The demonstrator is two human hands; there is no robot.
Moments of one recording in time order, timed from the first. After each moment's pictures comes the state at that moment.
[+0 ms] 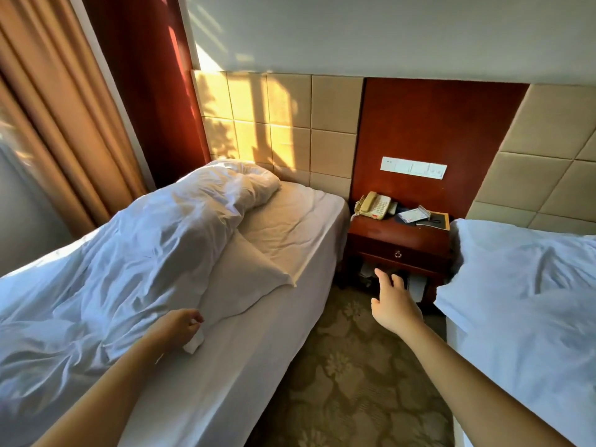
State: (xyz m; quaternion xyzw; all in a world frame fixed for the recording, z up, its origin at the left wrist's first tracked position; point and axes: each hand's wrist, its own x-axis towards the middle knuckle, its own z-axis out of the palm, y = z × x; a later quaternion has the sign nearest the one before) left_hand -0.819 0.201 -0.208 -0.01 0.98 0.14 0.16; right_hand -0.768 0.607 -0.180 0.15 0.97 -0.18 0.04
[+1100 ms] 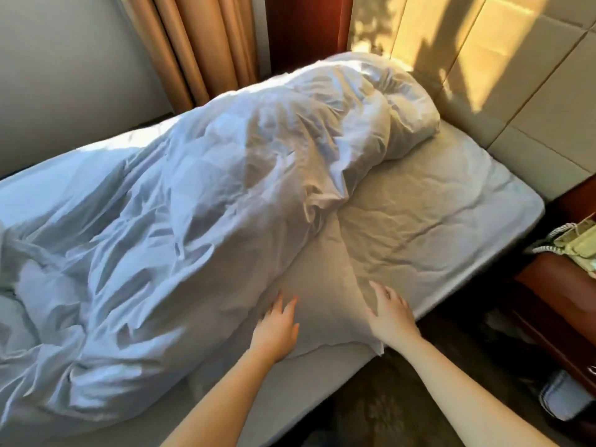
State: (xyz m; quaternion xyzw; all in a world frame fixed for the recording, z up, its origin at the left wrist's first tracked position) left_hand -1.148 0.243 -0.410 -0.17 0.93 0.20 0.27; right_hand -1.246 0.441 -0.364 -0.10 0.94 -0.14 0.29
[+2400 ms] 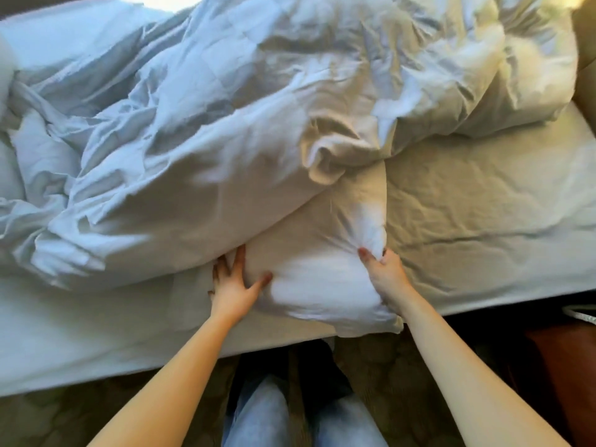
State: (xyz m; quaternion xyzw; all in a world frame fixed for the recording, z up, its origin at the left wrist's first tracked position) left_hand -1.162 0.296 -0.440 -0.53 0.75 0.38 0.11; right_hand -1.377 0.456 -0.396 -0.04 0.79 -0.45 0.42
